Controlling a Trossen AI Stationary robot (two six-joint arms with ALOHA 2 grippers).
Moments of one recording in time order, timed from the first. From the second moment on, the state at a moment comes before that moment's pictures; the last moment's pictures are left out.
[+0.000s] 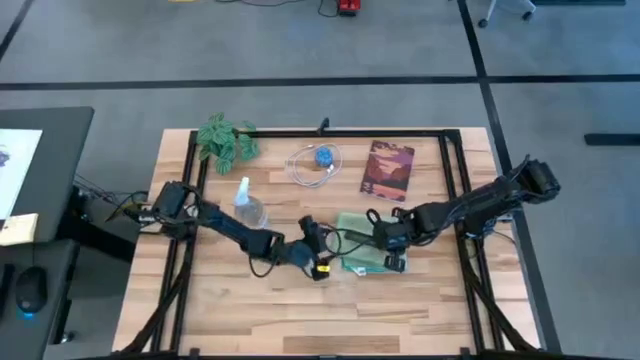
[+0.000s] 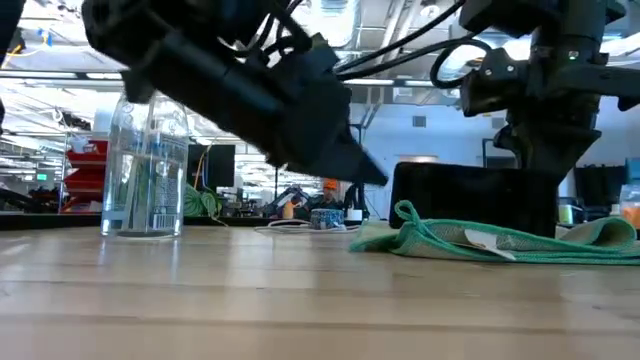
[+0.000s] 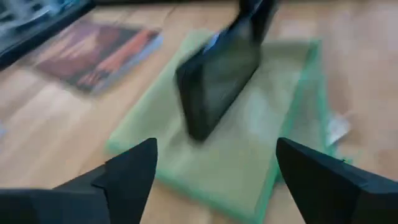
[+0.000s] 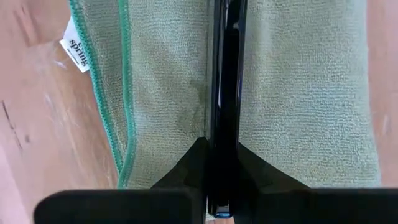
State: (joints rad) left arm -0.24 1.92 0.90 0.60 -0.45 -0.13; right arm 0.24 1.46 0.83 -0.67 0.05 0.44
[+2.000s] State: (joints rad) left arm -0.16 2.07 0.94 0.67 -0.29 -0.15; right arm 0.19 1.39 0.92 -0.81 0.01 0.34
